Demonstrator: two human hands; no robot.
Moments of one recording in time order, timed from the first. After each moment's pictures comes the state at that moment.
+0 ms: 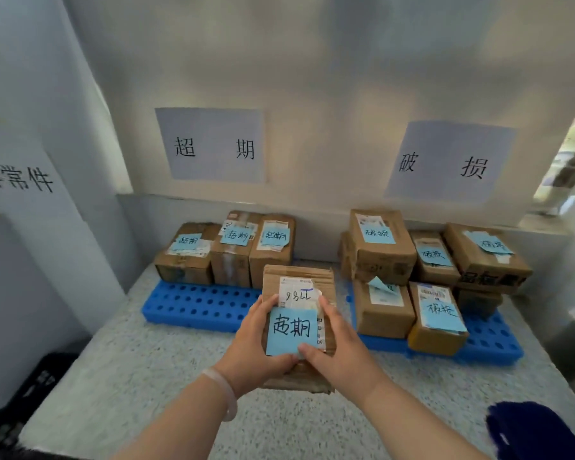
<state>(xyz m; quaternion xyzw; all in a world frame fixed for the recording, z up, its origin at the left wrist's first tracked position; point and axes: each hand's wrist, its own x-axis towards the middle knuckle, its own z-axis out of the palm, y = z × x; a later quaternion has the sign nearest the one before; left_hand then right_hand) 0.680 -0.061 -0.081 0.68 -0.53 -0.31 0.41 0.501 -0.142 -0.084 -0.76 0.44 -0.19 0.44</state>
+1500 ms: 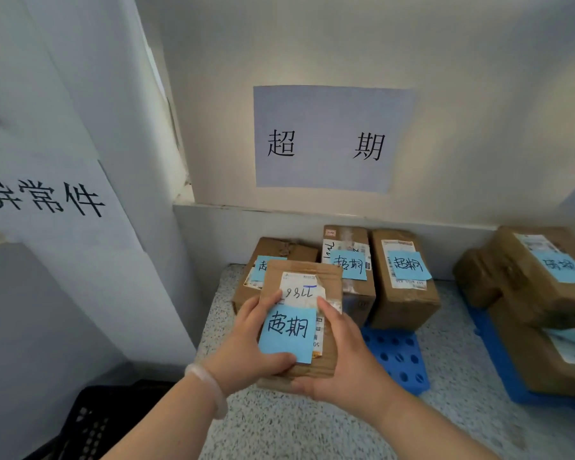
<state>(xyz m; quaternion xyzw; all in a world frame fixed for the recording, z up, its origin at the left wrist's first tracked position) 1.058 -0.097 -0.106 0.67 -0.54 -0.38 0.35 0.856 -0.152 -0.080 -0.77 0.43 -0.12 0.47</state>
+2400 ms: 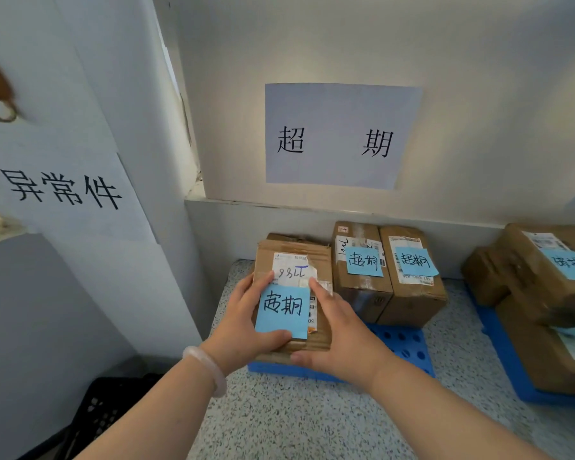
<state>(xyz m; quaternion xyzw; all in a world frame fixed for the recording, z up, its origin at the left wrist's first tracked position) 1.069 -0.088 -0.097 0.68 -0.53 -0.33 0.40 0.874 -0.165 -0.075 -0.82 0.40 -0.07 0.40</state>
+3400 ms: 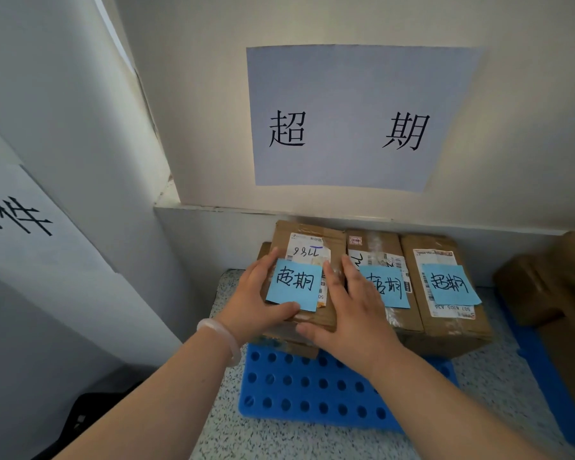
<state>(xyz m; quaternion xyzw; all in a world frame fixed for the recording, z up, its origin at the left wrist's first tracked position) 1.120 -0.227 -0.132 0.69 -0.51 -0.37 0.36 0.923 -0.275 -0.109 -0.85 0.48 -0.05 0.21</state>
